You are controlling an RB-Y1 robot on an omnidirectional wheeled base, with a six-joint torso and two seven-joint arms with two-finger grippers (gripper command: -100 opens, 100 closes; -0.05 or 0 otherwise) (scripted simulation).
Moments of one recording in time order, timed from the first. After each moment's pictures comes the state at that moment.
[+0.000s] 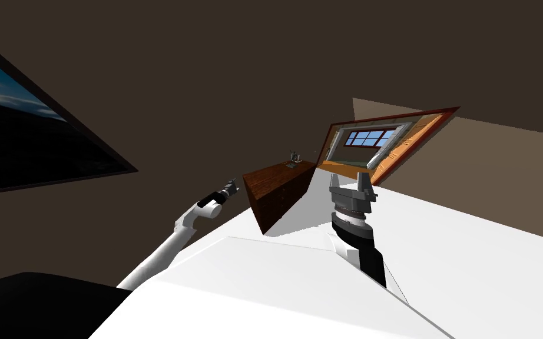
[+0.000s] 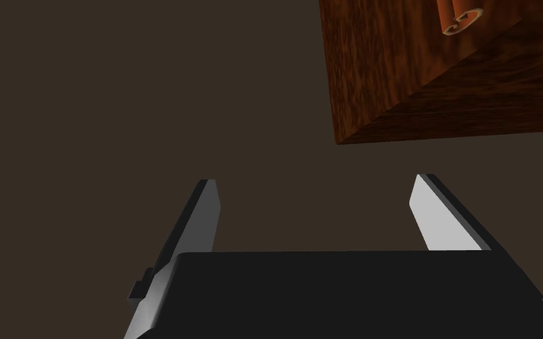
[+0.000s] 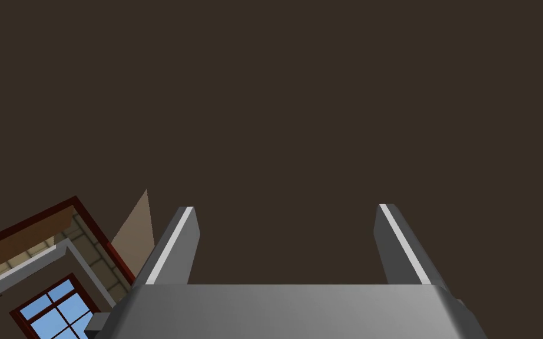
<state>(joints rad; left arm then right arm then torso) 0.18 0.62 0.09 -1.90 0.49 0.32 0.21 0.49 -0.03 -0.02 -2.36 -0.01 -0.62 -0.11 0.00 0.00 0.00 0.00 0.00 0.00</state>
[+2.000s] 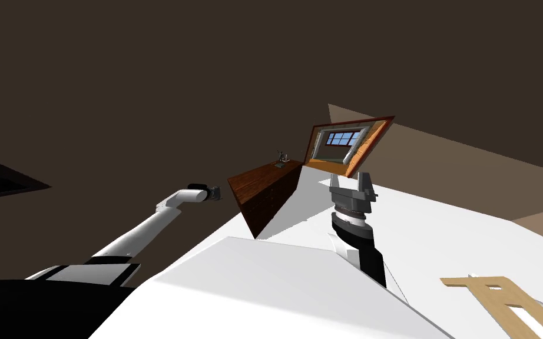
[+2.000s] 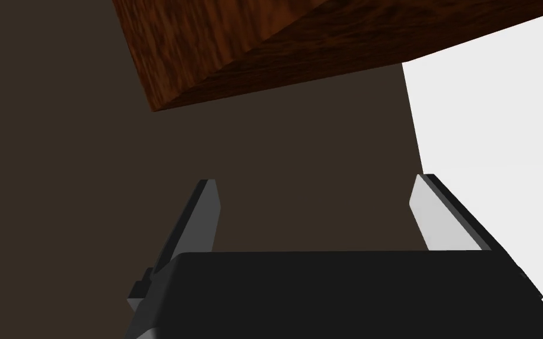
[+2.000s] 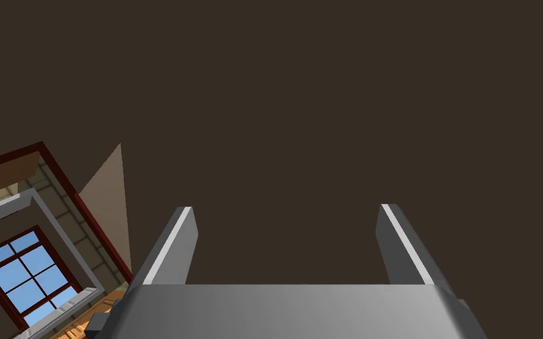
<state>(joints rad) 0.02 0.94 0.15 -1.53 0.80 0.88 0.38 0.49 -0.03 -0.02 -2.36 -0.01 -0.62 -0.11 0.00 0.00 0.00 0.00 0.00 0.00</state>
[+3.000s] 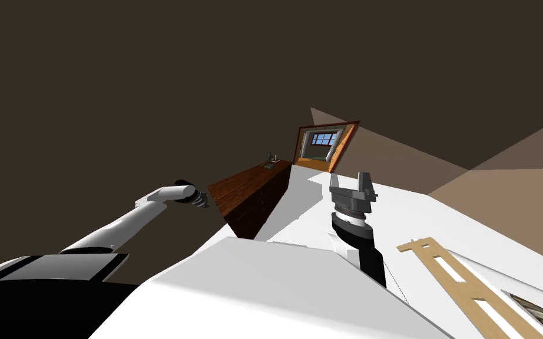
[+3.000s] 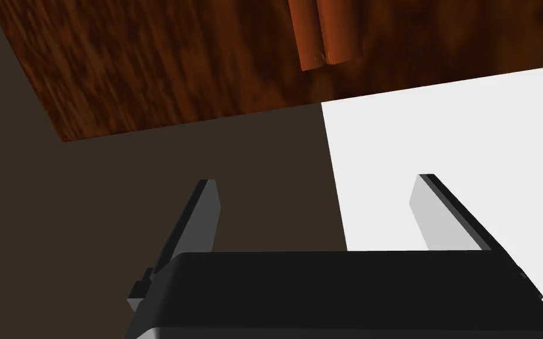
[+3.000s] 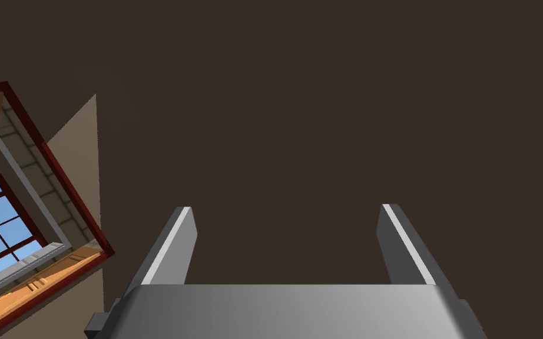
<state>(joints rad) -0.02 1.09 0.17 -1.31 0.97 1.16 0.49 0.49 -0.03 -0.02 -2.36 -0.01 -0.62 -0.11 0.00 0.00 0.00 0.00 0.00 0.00</state>
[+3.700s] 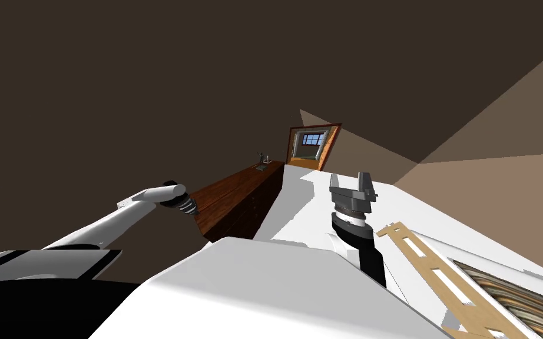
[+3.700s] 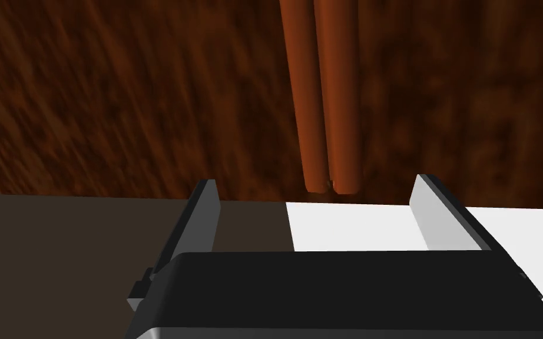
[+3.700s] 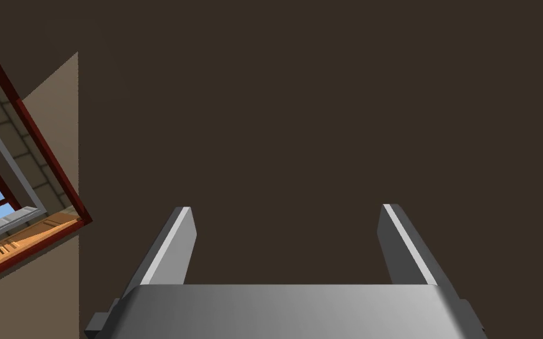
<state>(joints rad) -0.04 1.16 0.15 -1.13 1.07 1.31 0.56 0.49 -0.03 -0.02 -2.36 -0.01 -0.62 -0.11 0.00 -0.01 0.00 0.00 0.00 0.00</state>
